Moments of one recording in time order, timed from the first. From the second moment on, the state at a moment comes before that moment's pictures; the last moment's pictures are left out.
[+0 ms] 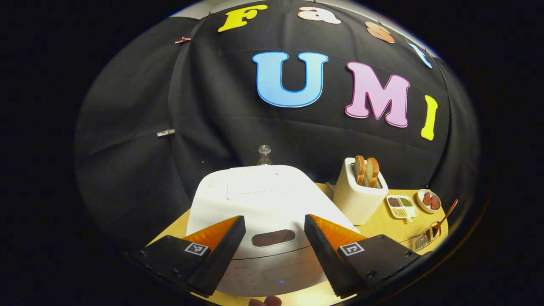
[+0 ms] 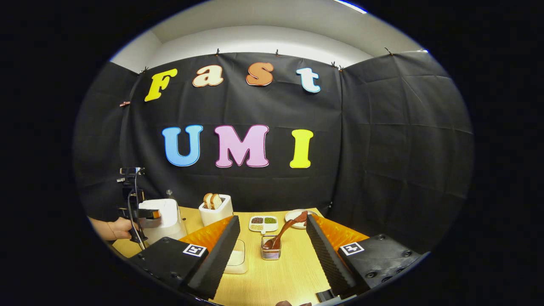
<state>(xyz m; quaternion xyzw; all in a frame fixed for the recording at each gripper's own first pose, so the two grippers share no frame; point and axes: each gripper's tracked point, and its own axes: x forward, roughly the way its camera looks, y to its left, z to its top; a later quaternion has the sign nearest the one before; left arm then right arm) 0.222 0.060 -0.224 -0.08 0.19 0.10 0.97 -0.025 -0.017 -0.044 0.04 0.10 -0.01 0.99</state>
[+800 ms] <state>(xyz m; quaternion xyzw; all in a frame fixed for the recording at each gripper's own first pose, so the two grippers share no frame) 0.130 0.020 -0.079 -0.05 0.03 -0.01 1.00 -0.016 -0.005 -0.035 0.04 0.09 0.00 1.00</state>
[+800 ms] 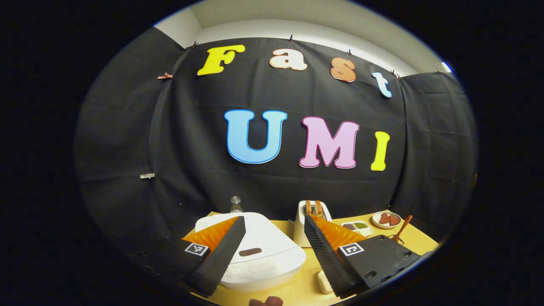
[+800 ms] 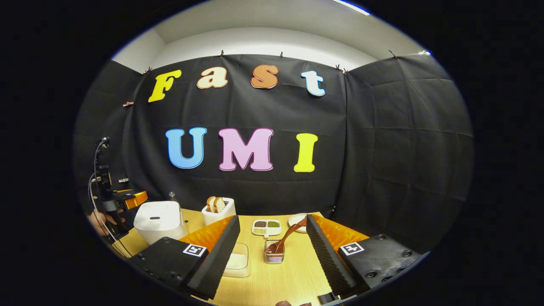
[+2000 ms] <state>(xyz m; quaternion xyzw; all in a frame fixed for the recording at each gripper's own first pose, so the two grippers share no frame) 0.010 0.032 -0.040 -0.05 0.00 -0.04 1.00 0.001 0.029 -0.017 0.01 0.05 0.02 1.00</state>
